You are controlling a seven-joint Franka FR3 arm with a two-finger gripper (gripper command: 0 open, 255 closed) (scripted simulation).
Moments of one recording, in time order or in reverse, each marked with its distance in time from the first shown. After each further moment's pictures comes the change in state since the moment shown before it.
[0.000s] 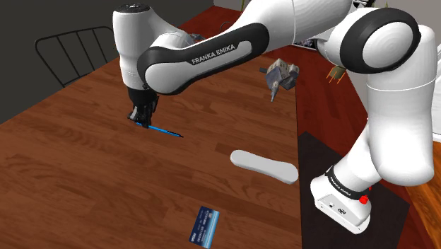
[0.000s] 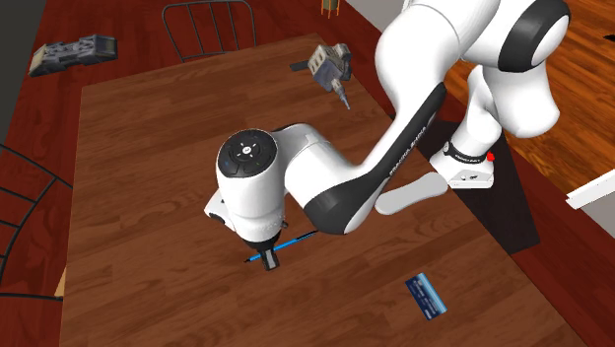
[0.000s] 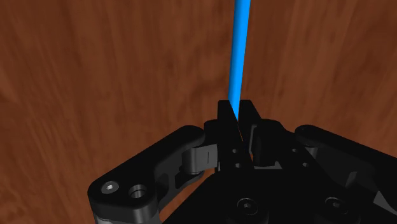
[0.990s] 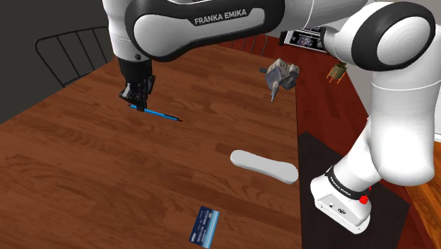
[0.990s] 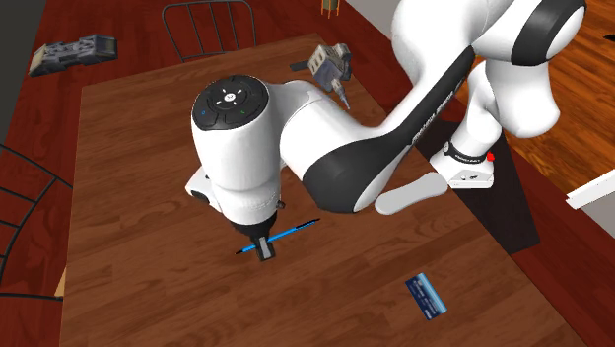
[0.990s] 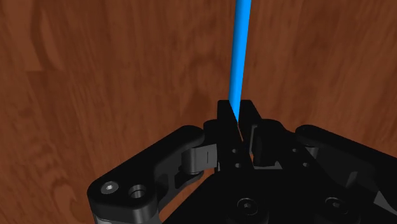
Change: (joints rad) arm 0.007 -0.046 0.015 0.128 0.024 -0.170 -0.015
